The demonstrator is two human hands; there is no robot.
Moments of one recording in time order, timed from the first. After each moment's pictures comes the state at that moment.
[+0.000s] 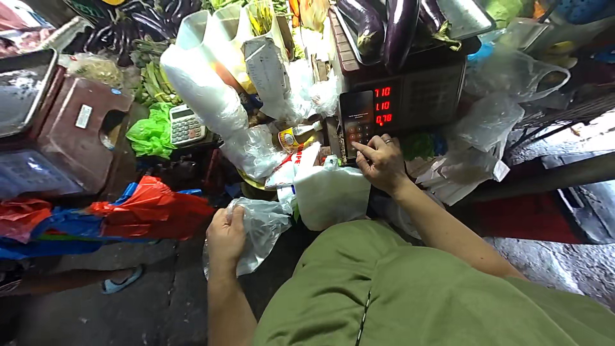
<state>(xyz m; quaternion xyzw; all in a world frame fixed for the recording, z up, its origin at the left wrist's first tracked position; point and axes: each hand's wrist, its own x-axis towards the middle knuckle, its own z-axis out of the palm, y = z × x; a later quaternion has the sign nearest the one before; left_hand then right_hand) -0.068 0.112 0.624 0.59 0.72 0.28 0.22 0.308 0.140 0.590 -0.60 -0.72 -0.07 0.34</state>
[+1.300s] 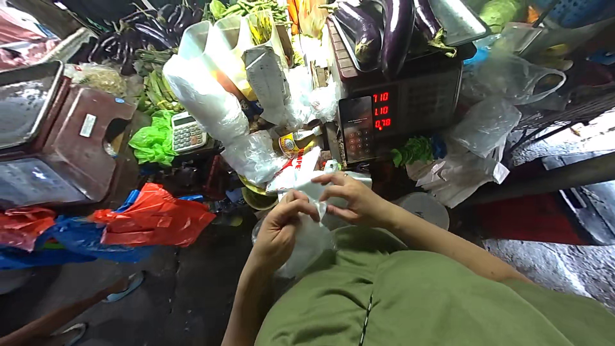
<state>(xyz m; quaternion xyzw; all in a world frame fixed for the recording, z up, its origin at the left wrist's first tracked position) 0.013 0.109 0.661 0.74 0.27 0.39 0.48 0.246 0.108 0.624 -0.37 -0.78 0.31 0.40</state>
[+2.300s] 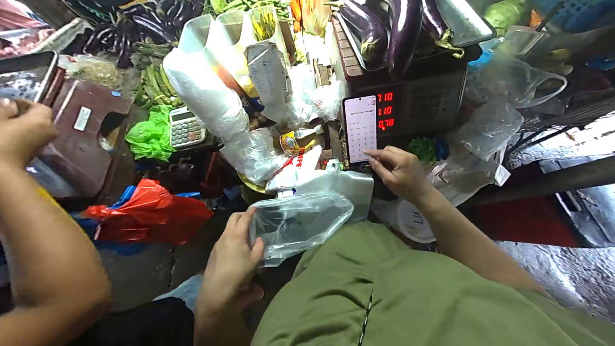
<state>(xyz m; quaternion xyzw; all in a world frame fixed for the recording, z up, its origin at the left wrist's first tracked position) -0.062 0.091 0.659 0.76 0.61 0.10 0.20 0.325 0.113 0.628 -0.60 -0.71 0.13 0.35</state>
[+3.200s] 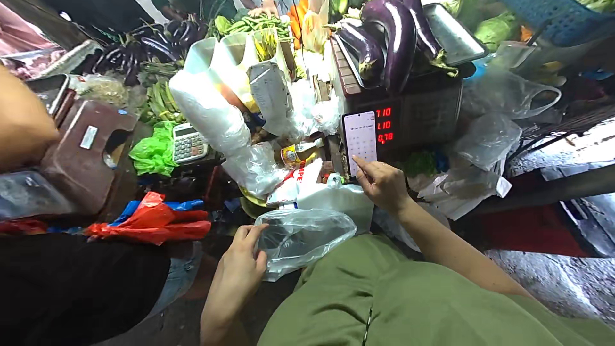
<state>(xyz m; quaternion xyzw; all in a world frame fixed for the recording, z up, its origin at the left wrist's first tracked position) -0.055 0.100 0.654 0.76 0.61 0.07 0.20 0.293 0.138 0.601 -0.61 -0.71 -0.05 0.36</state>
